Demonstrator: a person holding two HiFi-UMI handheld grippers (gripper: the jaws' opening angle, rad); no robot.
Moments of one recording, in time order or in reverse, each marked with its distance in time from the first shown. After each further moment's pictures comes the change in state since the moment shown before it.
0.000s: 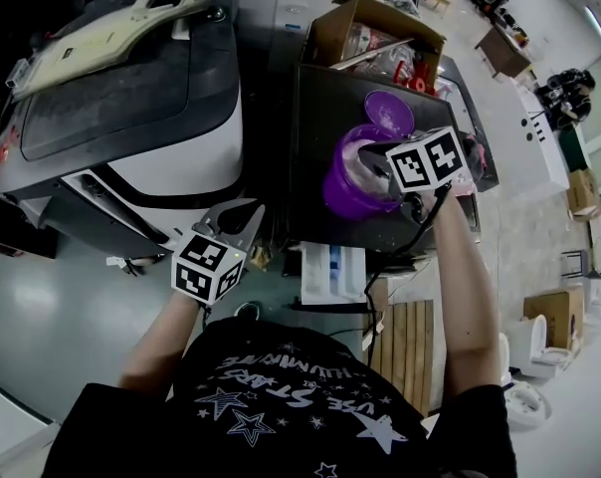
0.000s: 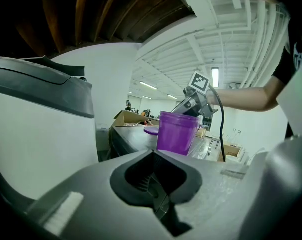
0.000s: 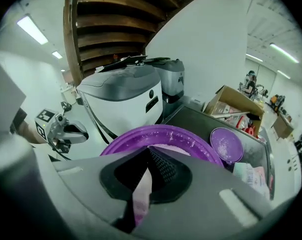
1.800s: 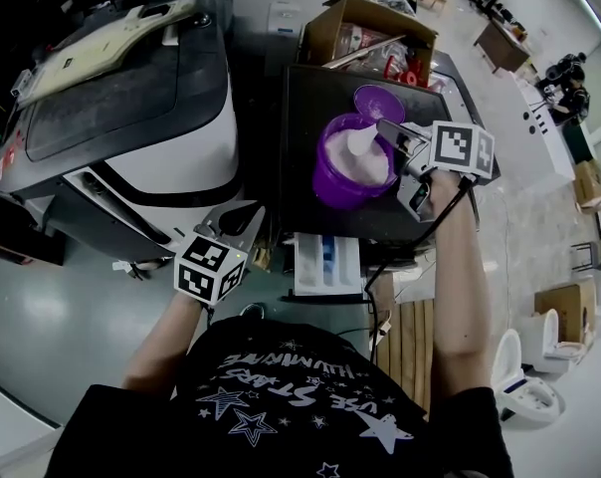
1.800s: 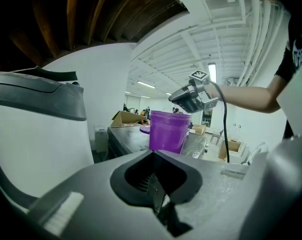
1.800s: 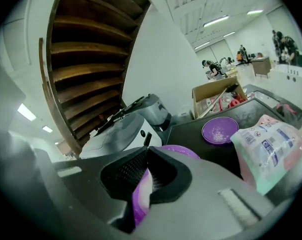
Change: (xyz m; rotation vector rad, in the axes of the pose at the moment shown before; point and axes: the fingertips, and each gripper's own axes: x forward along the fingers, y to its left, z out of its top) left arm -0.001 -0.036 0.001 0.046 0.020 0.012; right arm -0.081 -0.033 0.019 0.546 -0.458 0.096
